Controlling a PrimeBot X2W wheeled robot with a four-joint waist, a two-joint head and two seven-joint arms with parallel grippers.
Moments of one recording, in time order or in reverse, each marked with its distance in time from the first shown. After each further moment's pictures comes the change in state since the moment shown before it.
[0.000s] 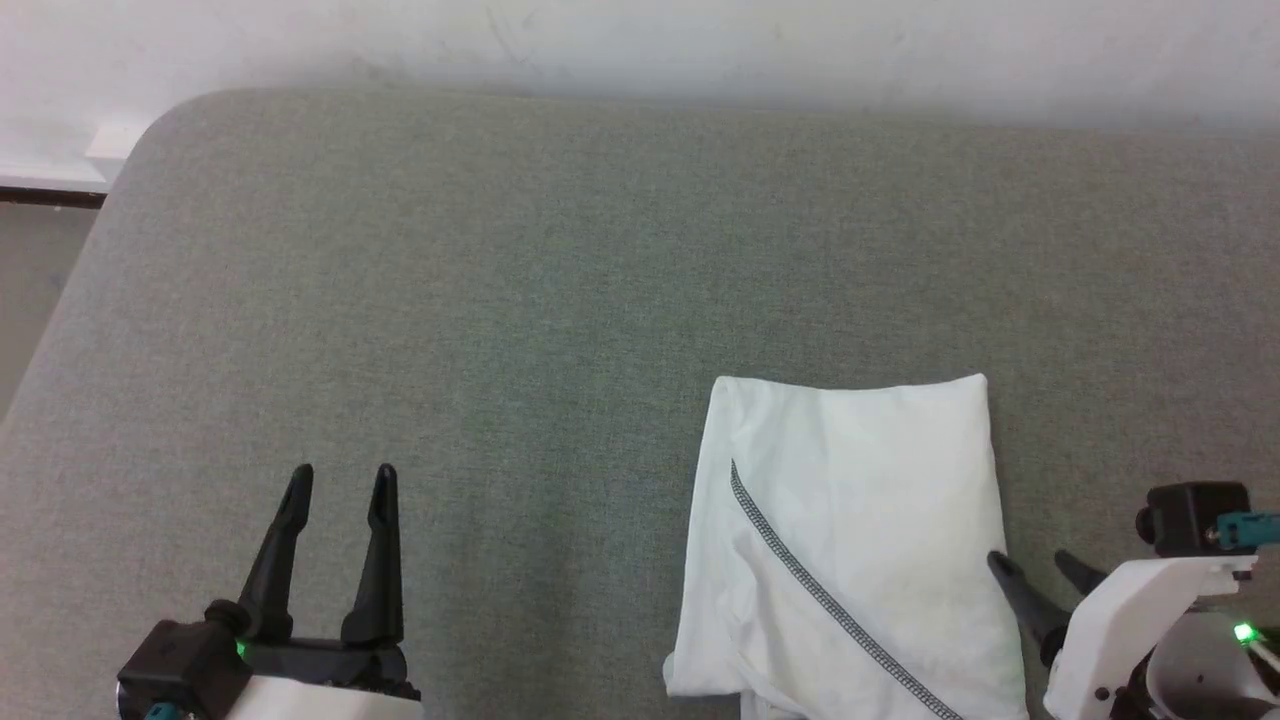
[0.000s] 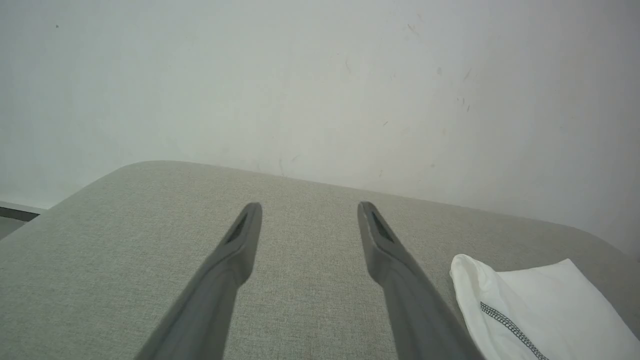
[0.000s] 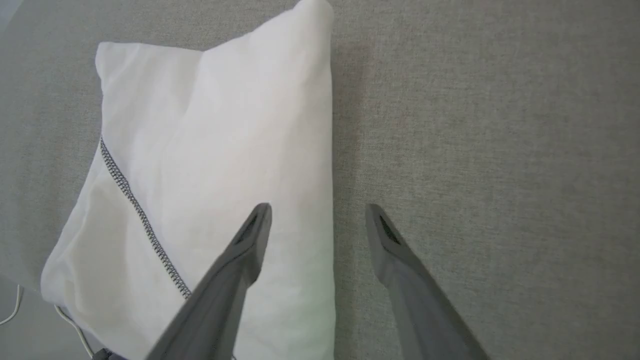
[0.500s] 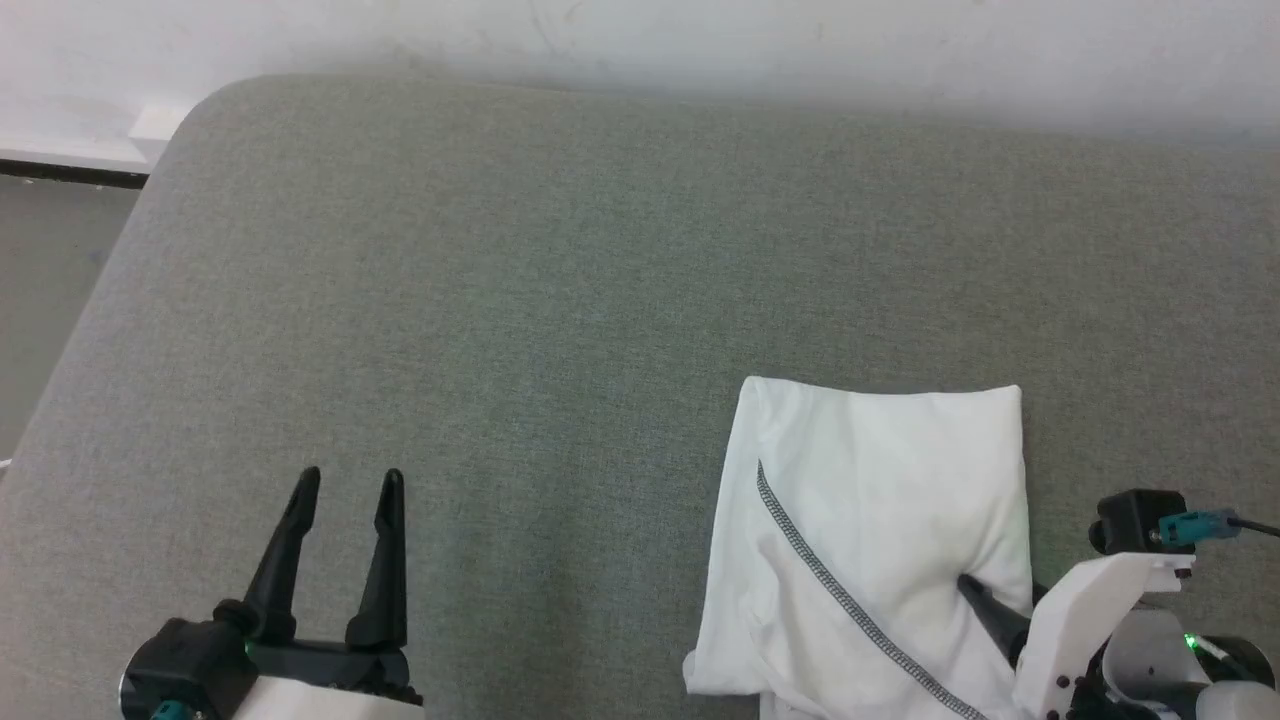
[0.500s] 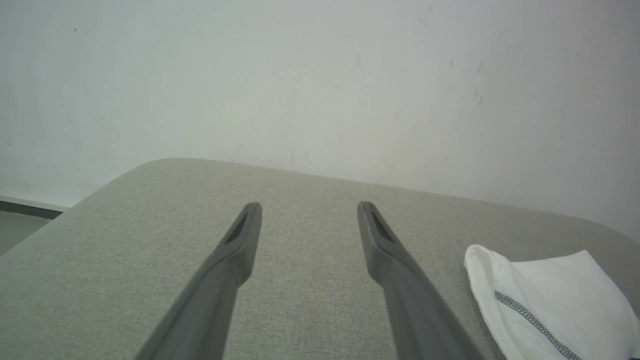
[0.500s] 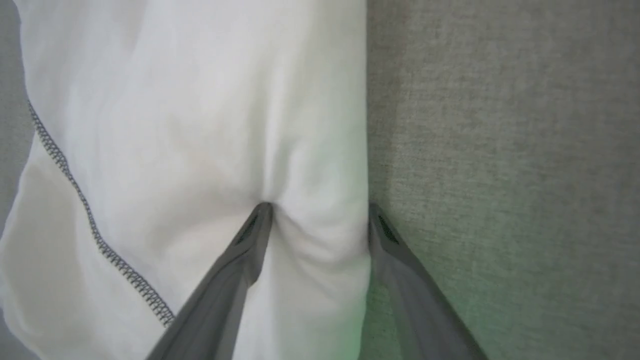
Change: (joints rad) left arm -0.001 0.021 -0.015 0.010 0.006 -0.002 0.000; right arm -0.069 0.003 0.016 0.264 0.013 0.000 -0.035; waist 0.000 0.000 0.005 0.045
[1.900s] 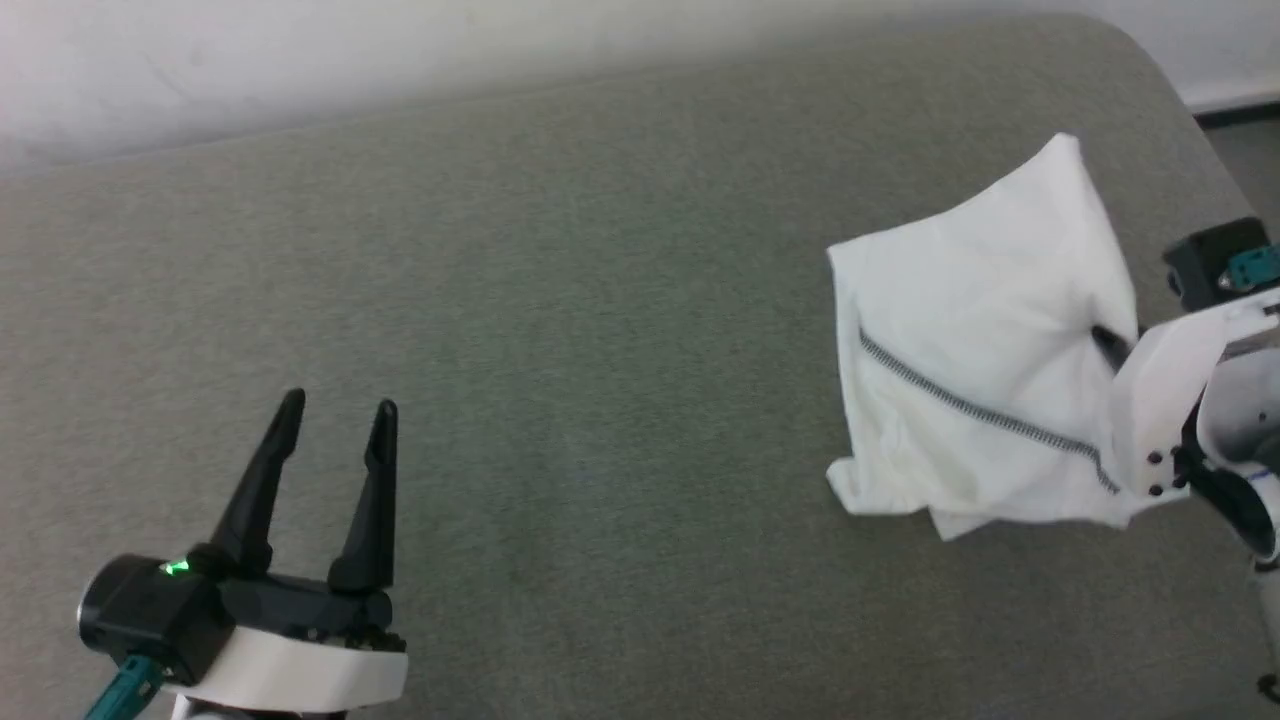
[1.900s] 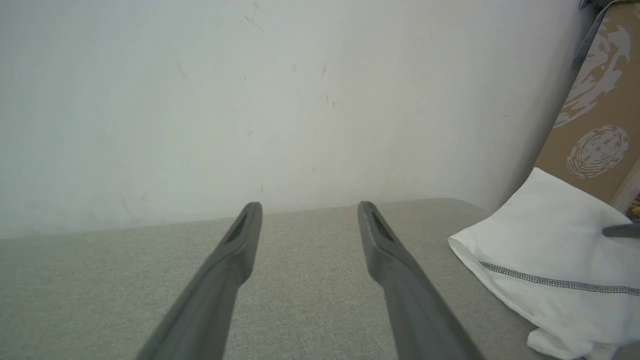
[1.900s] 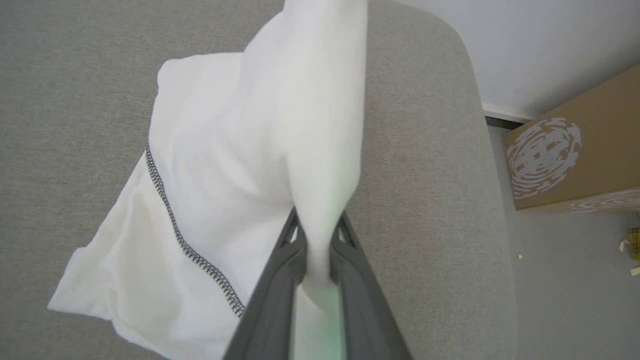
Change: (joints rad) left arm -0.069 0.071 -0.034 -0.088 0.010 0.012 0.029; right arm -0.398 -0.307 0.165 0.044 -0.093 0.001 0.031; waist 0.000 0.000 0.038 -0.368
